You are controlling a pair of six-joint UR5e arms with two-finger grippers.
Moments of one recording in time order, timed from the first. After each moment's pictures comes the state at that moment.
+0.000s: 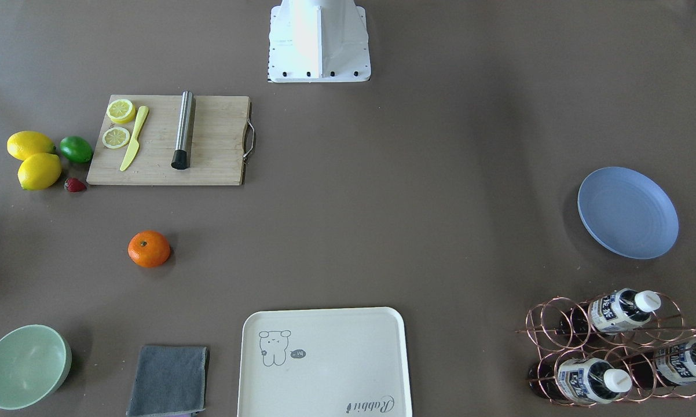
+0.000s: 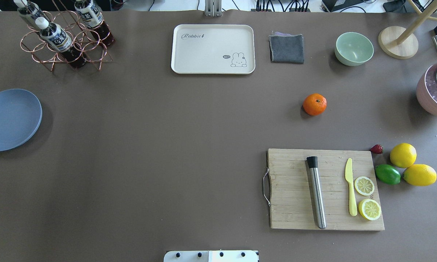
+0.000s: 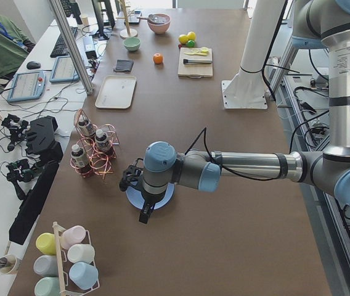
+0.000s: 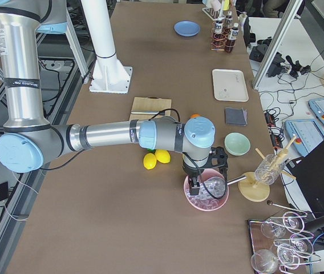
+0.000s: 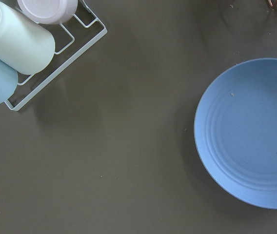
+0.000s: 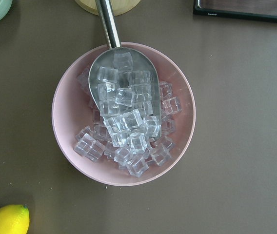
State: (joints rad) left arm -1.59 -1.45 -1.71 -1.79 -2.28 0.14; right arm 1.67 -1.53 1.70 -1.76 2.33 -0.18
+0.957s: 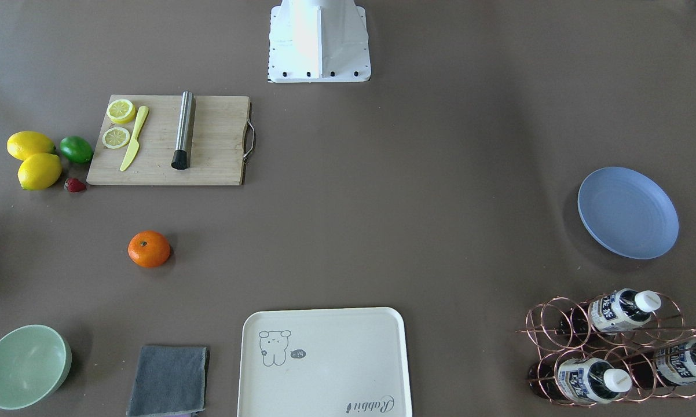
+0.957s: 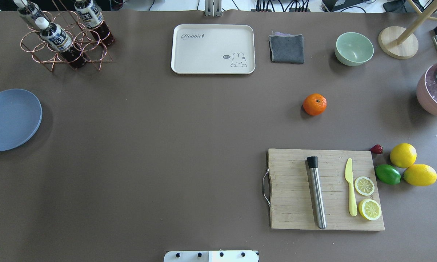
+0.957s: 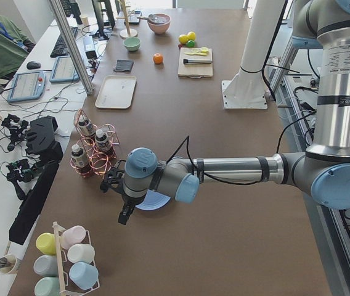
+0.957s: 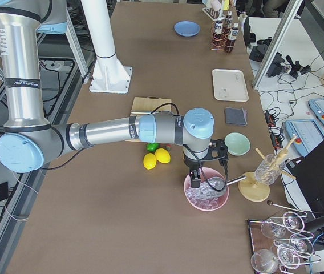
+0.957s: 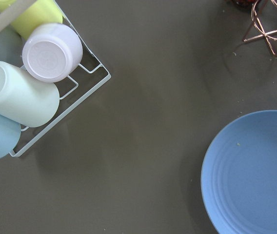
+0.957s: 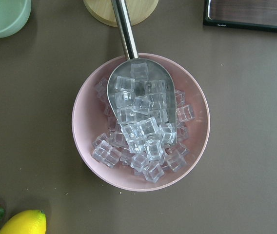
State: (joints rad) left arm -1.58 -1.58 -1.46 -2.07 -2.29 0.02; right arm 1.64 -1.52 1.75 -1.76 2.34 -0.11
